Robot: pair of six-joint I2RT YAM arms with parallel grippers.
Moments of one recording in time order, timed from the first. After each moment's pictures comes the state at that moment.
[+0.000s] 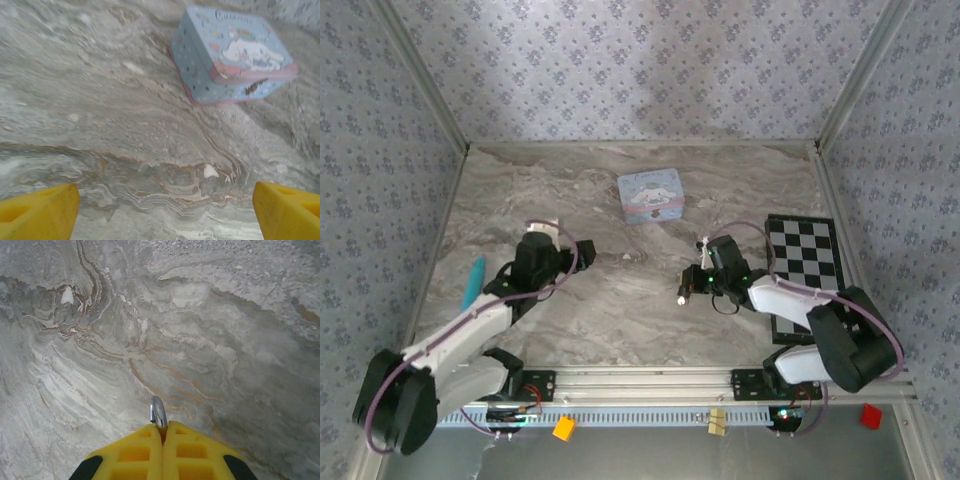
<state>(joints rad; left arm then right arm) -0.48 0.97 0.47 0.00 -0.07 -0.50 0.52 1.37 0.50 0.02 -0.29 0.58</state>
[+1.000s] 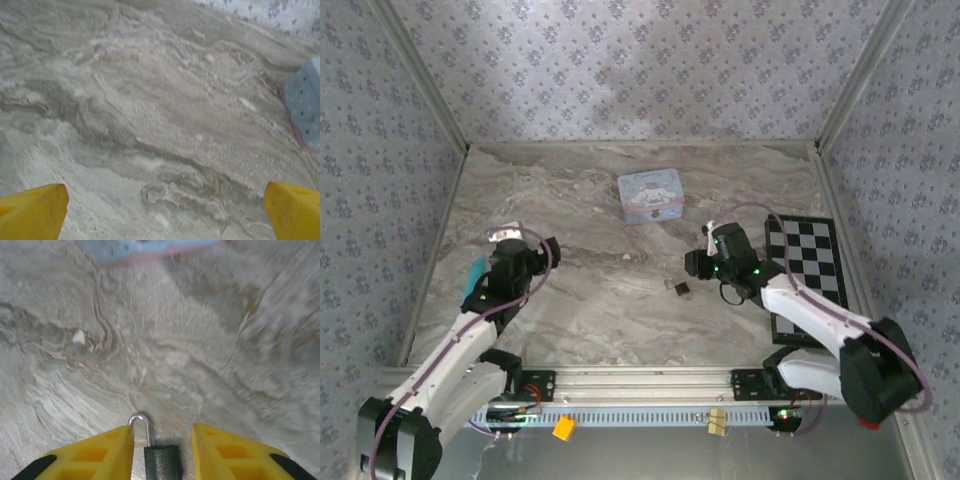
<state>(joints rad) -0.33 0.80 0.47 -0.20 -0.33 -0.46 0.53 1.14 0.63 -0.24 -0.06 0.40</state>
